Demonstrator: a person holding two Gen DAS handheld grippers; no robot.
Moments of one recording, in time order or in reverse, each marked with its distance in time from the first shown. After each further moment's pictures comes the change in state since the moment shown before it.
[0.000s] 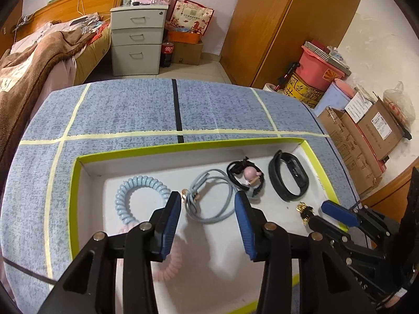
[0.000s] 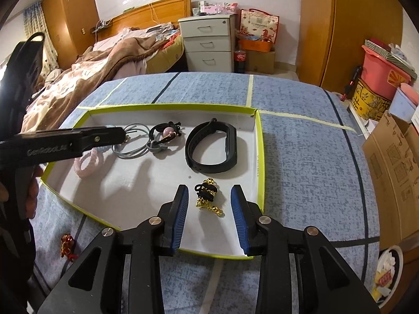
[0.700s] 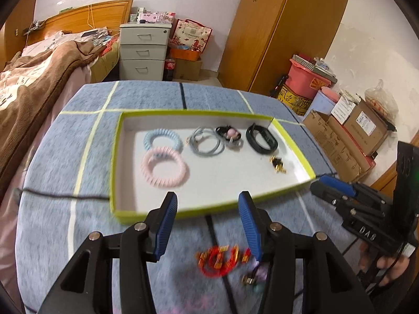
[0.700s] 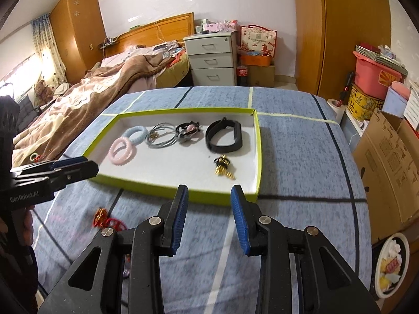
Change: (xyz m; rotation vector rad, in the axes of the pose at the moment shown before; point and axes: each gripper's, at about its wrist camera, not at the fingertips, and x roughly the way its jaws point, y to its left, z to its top) left arm -0.077 0.006 -0.079 -0.003 -0.110 0.002; right arm -0.055 0.017 -0.036 0.022 -0.095 0.034
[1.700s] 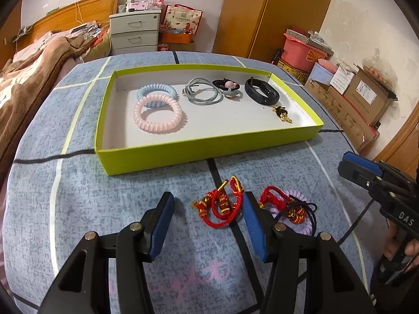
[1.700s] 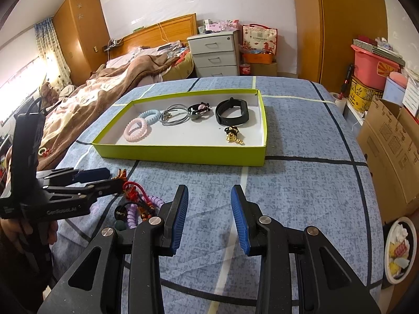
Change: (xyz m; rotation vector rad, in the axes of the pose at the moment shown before) left arm 0.021 -0.004 -0.044 0.081 0.082 0.005; right arm -0.018 0.012 -0.041 0.020 -0.011 0.027
